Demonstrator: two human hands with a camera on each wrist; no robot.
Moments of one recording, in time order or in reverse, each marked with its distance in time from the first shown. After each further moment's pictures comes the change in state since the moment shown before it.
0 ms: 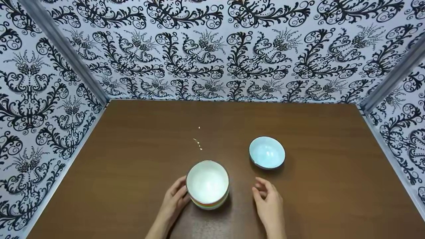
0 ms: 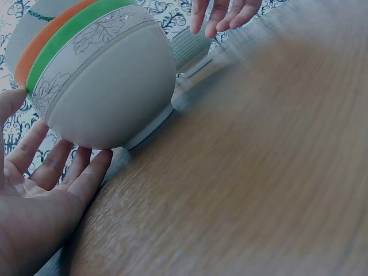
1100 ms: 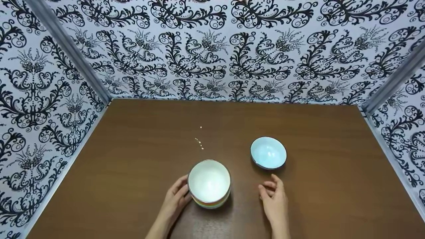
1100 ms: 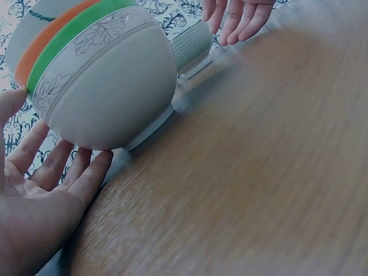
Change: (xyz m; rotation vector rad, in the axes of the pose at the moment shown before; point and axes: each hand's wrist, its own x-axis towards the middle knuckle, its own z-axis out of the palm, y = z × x) left_hand -0.001 -0.001 -0.001 0.022 -0.012 0.019; right_hand 0.013 0.014 -0.008 0.204 -0.001 0.108
